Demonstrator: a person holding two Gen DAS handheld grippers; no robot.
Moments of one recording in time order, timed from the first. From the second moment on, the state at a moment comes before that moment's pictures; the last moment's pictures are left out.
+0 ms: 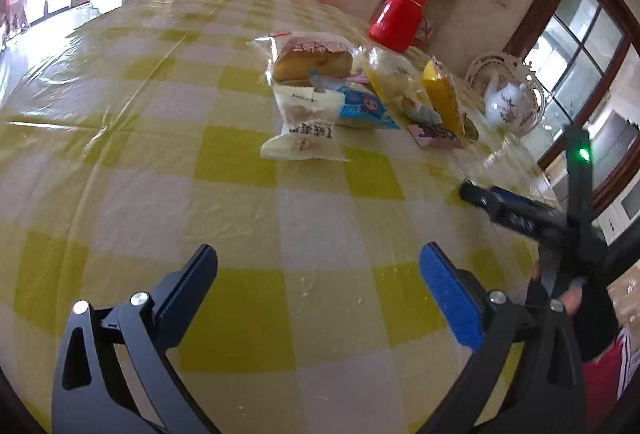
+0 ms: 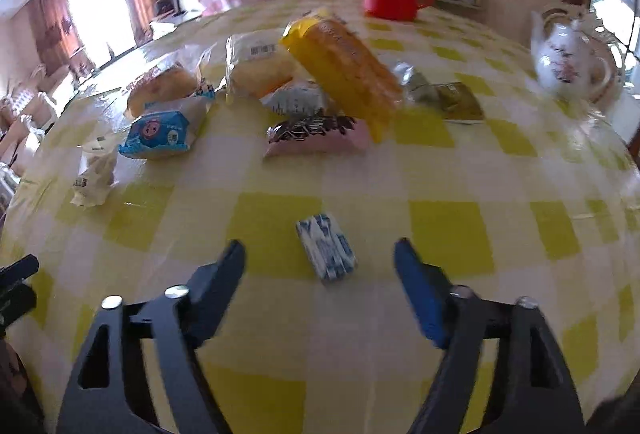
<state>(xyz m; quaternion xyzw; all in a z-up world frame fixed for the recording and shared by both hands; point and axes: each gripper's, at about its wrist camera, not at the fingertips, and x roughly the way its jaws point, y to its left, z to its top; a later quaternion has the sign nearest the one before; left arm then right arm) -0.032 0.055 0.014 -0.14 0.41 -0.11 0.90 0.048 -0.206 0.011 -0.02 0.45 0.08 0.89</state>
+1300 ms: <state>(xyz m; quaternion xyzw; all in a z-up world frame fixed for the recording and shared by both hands) 0.005 0.015 0.036 -0.09 0.36 -0.09 0.93 -0.052 -0.217 0.044 0.05 0.35 0.07 0.93</state>
